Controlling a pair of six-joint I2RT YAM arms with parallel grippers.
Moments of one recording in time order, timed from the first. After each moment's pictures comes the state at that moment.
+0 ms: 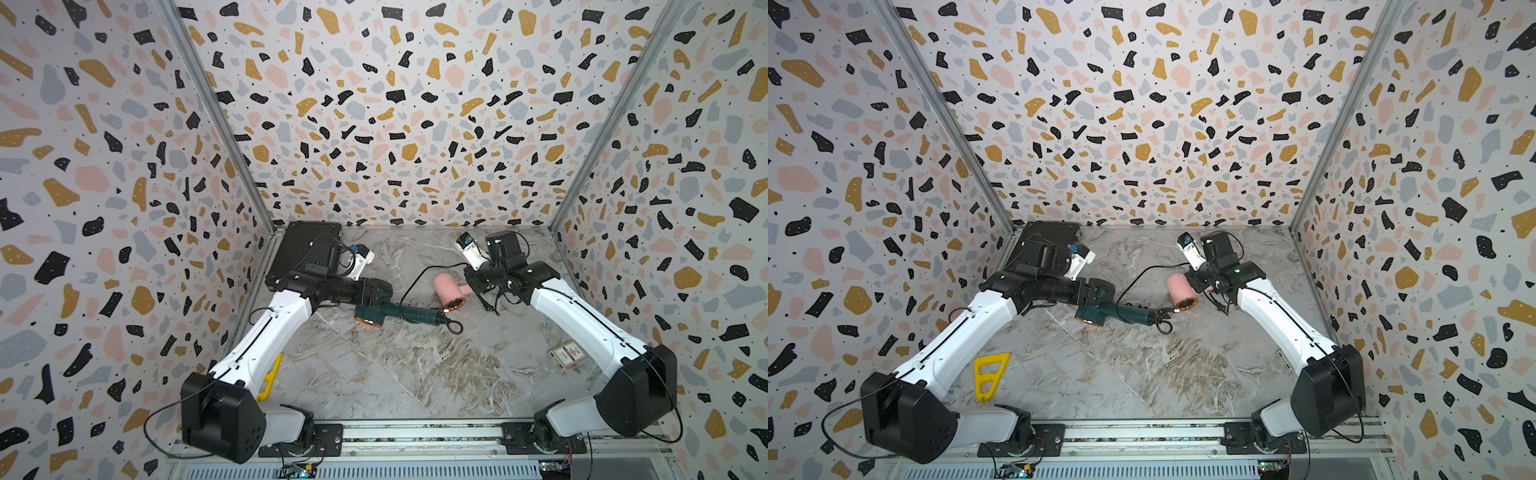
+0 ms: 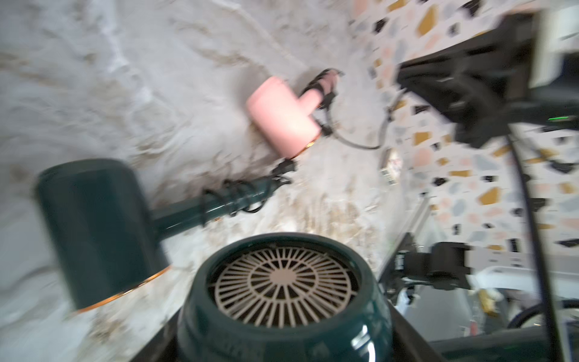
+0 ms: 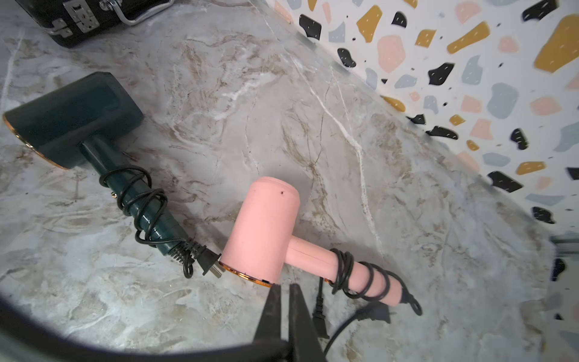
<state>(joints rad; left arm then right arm) -0.28 1.28 1.10 -0.59 0.77 -0.25 0.44 1.45 1.24 -0.55 -0.10 -0.27</state>
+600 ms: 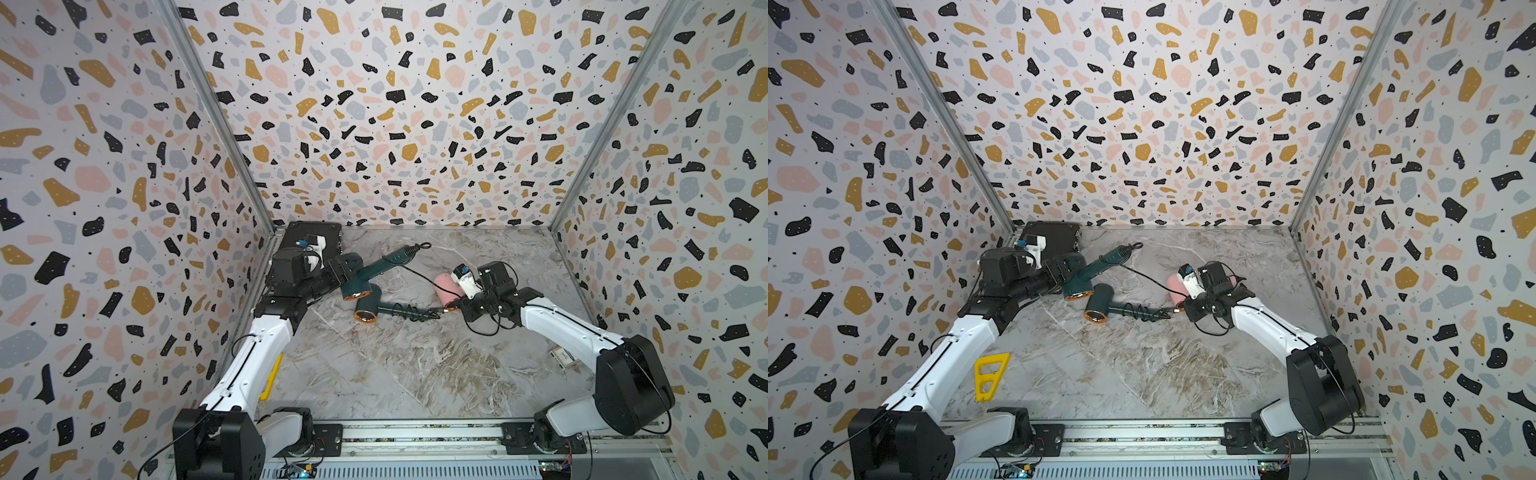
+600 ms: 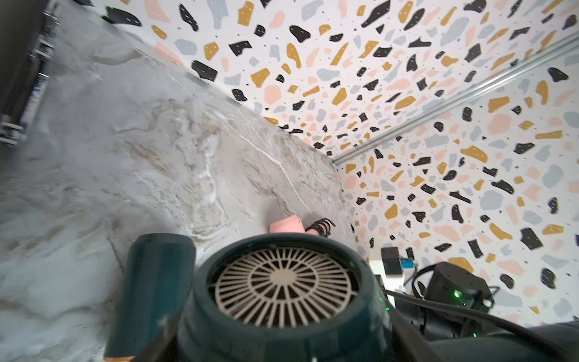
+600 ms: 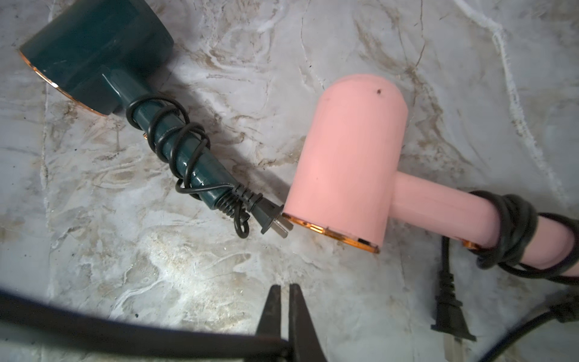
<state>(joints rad) -0.05 1.17 0.91 -0.18 0.55 -0.68 0.47 1.44 0.93 -0.40 -0.21 -0.10</state>
